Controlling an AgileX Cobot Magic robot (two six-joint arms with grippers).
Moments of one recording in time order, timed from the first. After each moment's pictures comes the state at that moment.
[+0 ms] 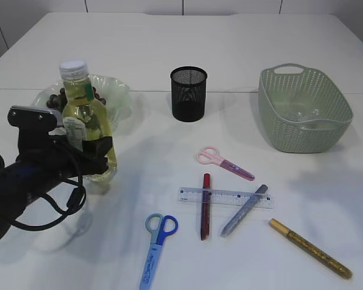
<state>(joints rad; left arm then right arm) -0.36 2.00 -0.59 -0.02 -1.06 -0.13 -0.02 1.23 -1.09 0.13 1.09 -0.03</state>
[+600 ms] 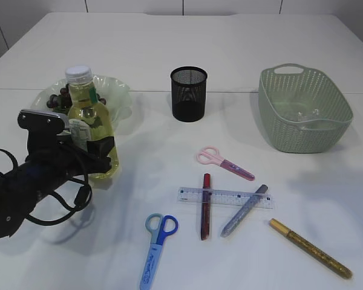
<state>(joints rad) -0.32 2.13 -0.68 0.02 -1.12 -0.12 -0.02 1.23 -1.09 0.13 1.09 -0.03</state>
